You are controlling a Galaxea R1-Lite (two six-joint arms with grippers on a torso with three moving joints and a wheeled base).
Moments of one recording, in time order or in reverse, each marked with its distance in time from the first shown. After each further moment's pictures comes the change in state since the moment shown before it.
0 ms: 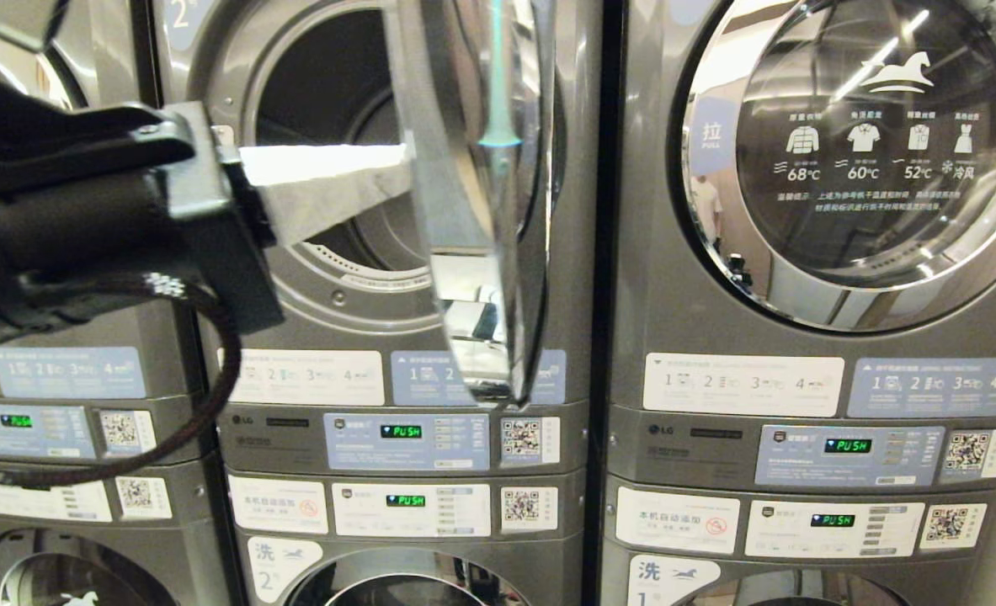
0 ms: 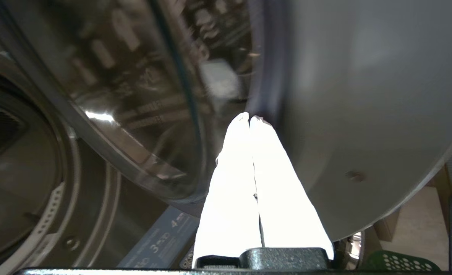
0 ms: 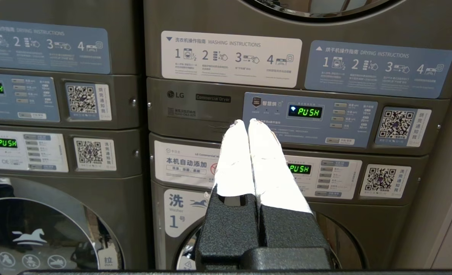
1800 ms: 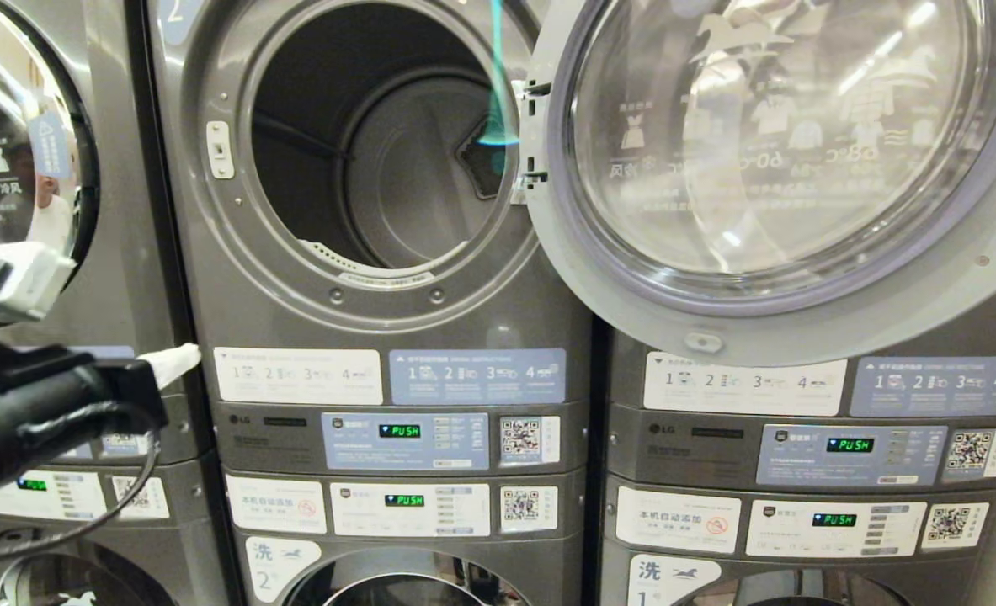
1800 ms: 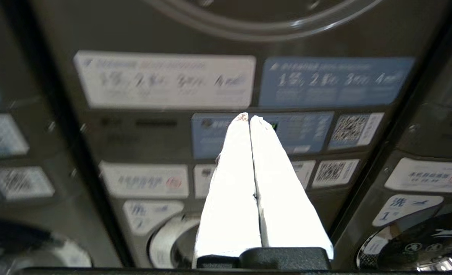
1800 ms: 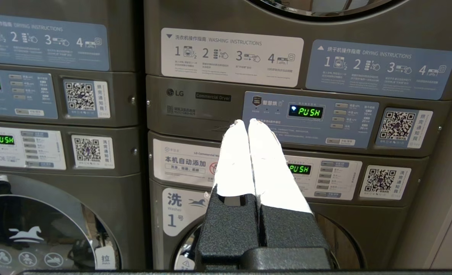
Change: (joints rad) left arm 0.559 -0.127 0.488 -0.024 0.311 -0.243; right arm 0.000 0.000 0.000 0.000 0.005 -0.011
